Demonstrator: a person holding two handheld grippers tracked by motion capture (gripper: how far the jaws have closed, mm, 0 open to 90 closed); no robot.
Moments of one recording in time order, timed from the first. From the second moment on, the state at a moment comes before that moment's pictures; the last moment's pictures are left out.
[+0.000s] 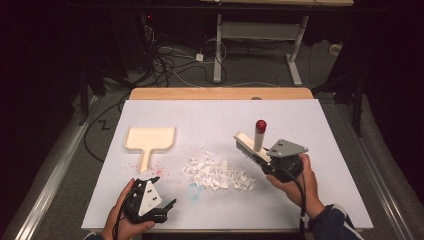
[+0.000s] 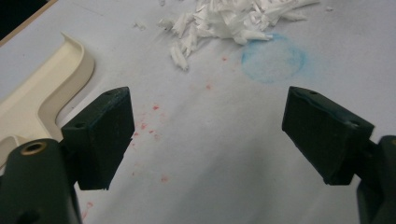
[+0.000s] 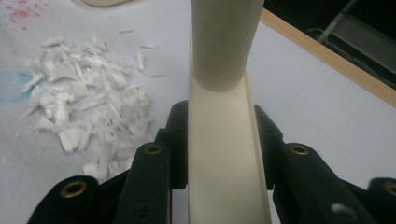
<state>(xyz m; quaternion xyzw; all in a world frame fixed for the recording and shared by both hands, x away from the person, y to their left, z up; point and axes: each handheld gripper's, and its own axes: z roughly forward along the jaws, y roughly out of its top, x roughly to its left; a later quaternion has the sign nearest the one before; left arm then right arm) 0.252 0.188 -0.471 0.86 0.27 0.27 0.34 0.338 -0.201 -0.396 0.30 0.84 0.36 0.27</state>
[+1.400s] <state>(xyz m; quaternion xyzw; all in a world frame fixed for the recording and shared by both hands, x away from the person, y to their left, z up) 0.257 0.181 -0.469 0.86 0.26 0.26 0.35 0.333 -0.115 -0.432 0.36 0.81 0.37 0.27</state>
